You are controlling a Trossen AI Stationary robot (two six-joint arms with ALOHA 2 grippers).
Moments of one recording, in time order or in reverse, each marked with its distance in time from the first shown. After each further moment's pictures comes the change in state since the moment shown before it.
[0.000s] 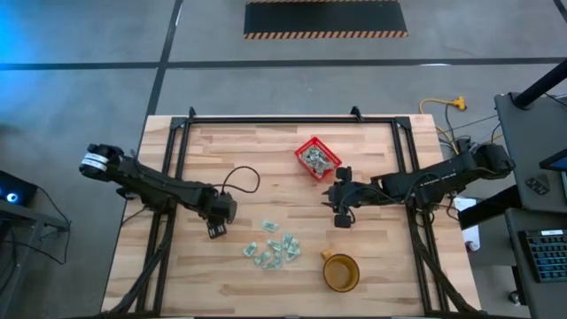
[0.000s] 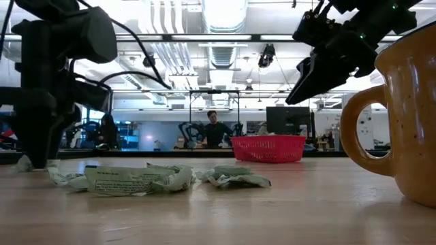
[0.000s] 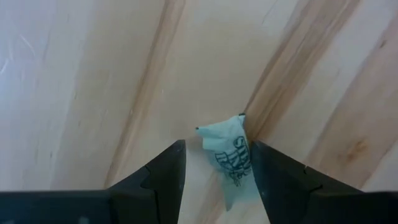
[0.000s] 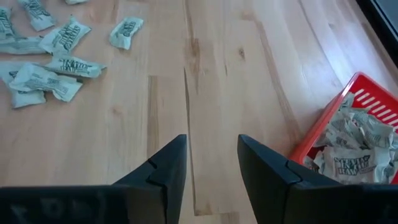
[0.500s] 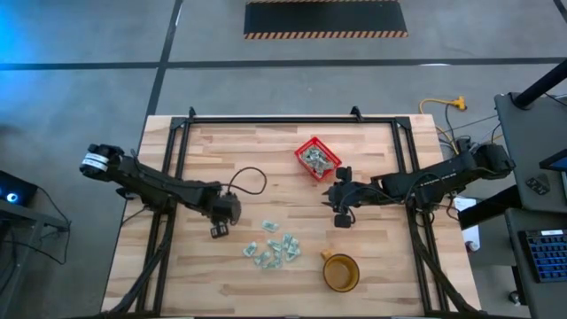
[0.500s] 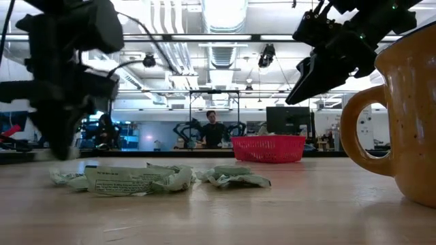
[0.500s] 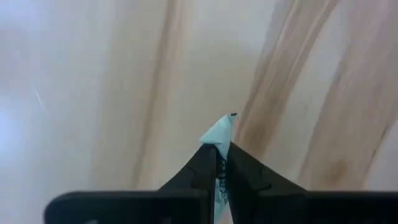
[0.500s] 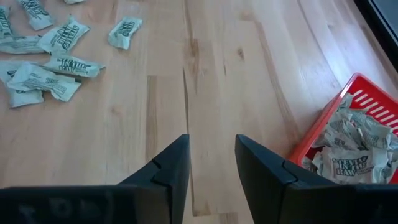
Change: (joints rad) left arm 0.002 0.005 0.048 0.035 -0.065 0.156; right arm 0.000 0.000 -0.001 0.003 0.004 -0.007
